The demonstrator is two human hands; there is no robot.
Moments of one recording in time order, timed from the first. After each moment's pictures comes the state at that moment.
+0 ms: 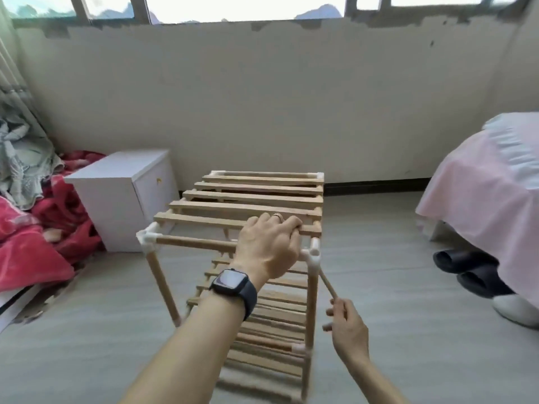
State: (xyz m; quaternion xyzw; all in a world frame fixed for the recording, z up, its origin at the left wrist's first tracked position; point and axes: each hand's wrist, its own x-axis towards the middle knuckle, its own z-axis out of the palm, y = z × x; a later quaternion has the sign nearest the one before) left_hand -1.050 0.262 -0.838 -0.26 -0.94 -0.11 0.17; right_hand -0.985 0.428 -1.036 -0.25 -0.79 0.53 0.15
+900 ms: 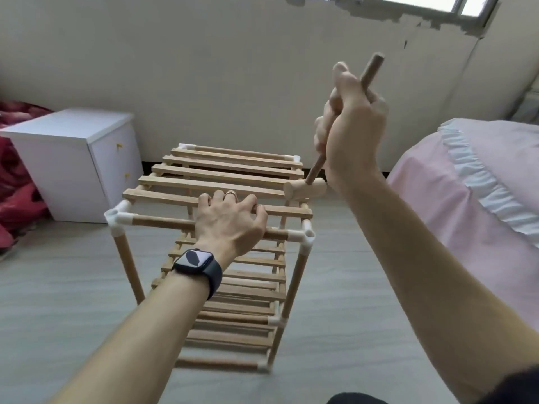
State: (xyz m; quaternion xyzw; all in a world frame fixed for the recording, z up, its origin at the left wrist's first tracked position) left_hand -1.040 0.256 -0.856 -0.14 -0.97 -0.06 0.19; right_hand -0.981 0.396 -0.701 0.09 -0.56 0.75 0.34
